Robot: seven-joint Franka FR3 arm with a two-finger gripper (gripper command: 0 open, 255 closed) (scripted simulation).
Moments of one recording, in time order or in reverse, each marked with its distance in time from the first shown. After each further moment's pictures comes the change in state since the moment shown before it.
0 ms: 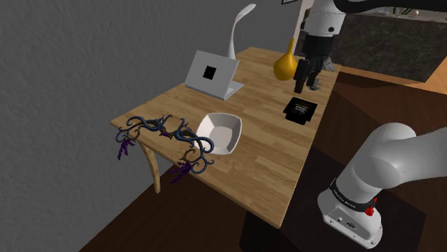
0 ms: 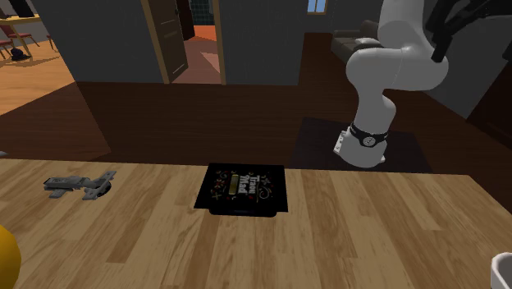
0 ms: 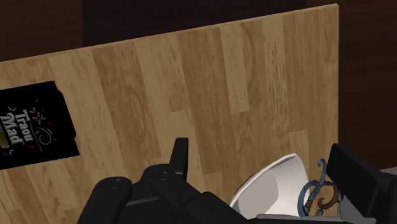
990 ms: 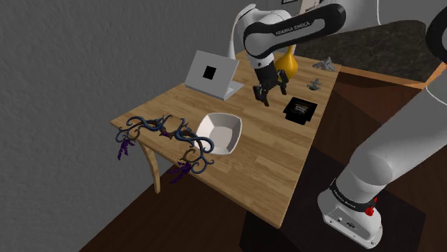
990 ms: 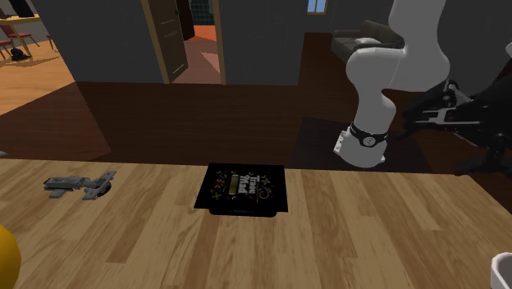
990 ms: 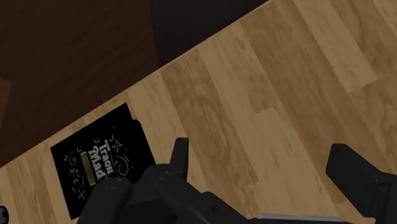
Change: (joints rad) arm -0.125 0.676 0.203 0.265 -0.271 0.028 0.443
